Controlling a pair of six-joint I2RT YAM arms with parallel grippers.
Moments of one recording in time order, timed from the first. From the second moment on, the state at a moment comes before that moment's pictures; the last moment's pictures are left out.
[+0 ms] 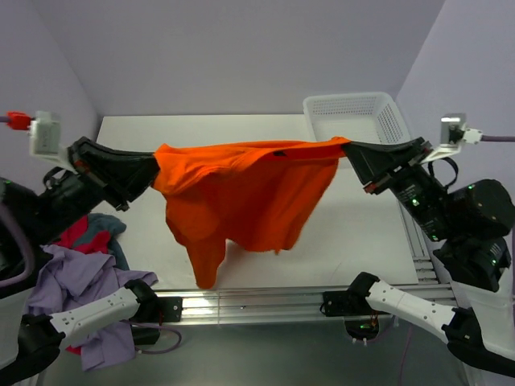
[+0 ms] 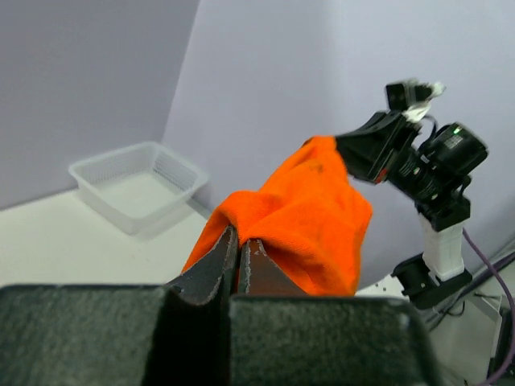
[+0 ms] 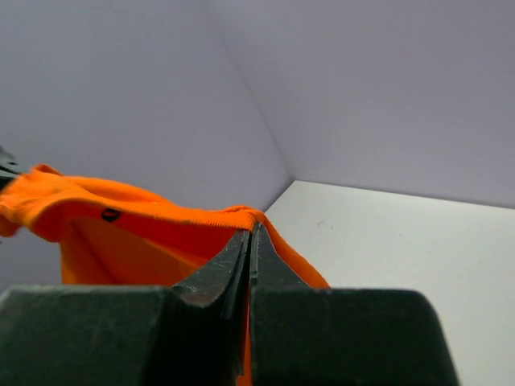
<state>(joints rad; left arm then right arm) -0.76 0.85 1.76 -0.62 0.13 -0.45 0.77 0.77 1.50 -0.47 0.15 0.43</state>
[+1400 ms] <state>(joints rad) 0.16 1.07 0.82 -0.14 0.34 -0.85 0.62 1.63 1.50 -0.36 -0.11 0.46</state>
